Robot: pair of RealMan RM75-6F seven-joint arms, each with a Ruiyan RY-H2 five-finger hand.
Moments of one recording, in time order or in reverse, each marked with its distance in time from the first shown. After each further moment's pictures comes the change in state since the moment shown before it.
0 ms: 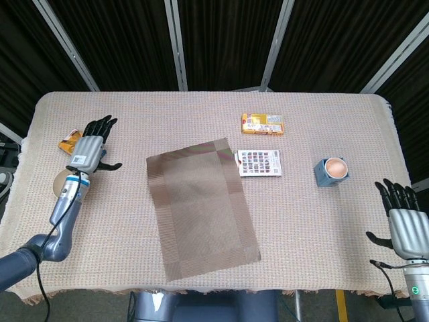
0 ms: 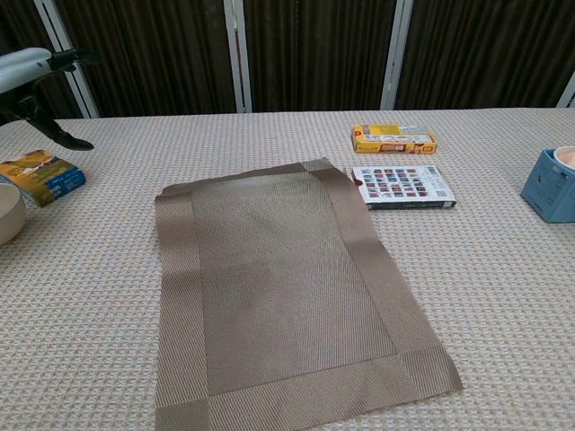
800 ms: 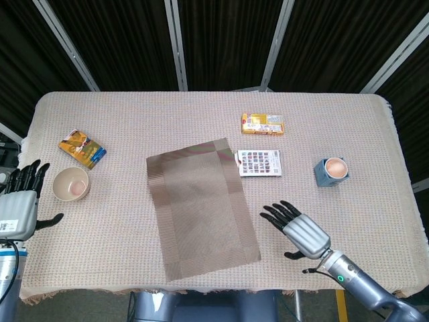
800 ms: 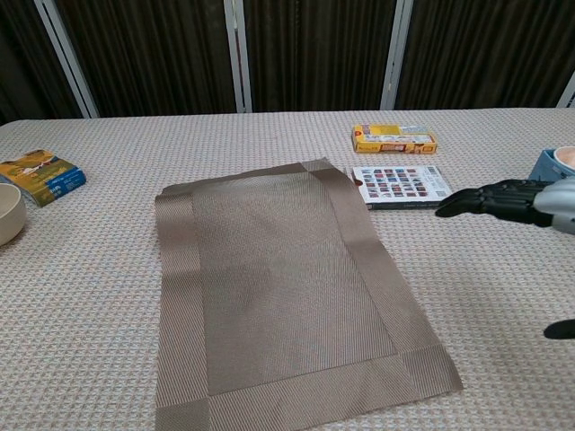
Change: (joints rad) left arm 0.400 0.409 0.187 -0.810 -0.007 0.486 0.449; right arm 0.314 -0.223 -0.112 0.166 -0.459 -0.323 0.223
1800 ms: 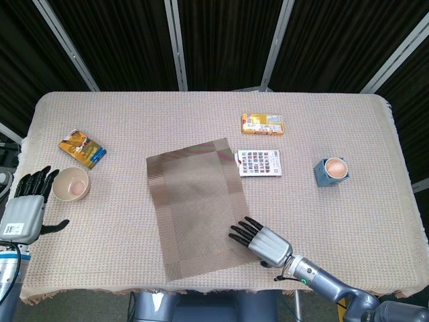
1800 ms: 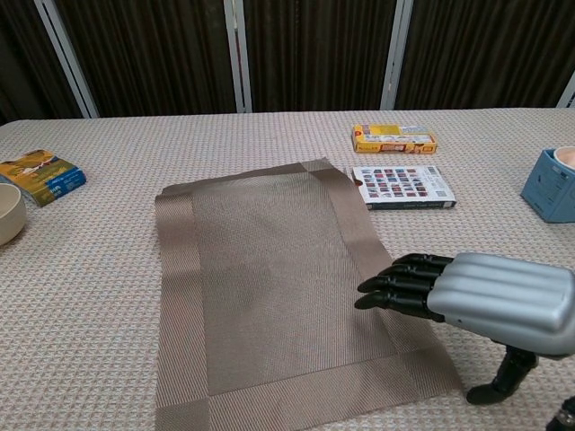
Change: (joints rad) left arm 0.010 0.008 0.014 0.015 0.032 -0.073 -0.050; right arm 0.095 -0.270 -0.054 0.194 -0.036 -0.089 -0.189
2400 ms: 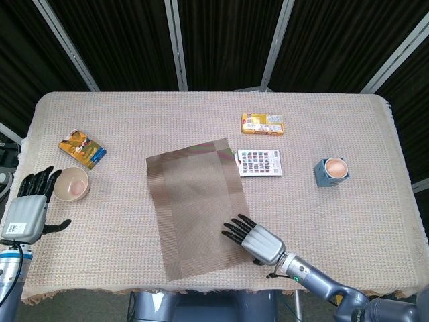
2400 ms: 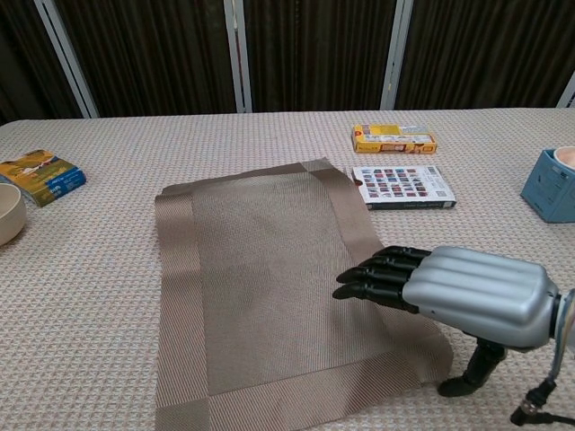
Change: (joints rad) left arm 0.001 -0.011 -0.006 0.013 0.004 -0.014 -0.006; right arm 0.021 -0.059 0.012 0.015 0.038 0.023 -0.017
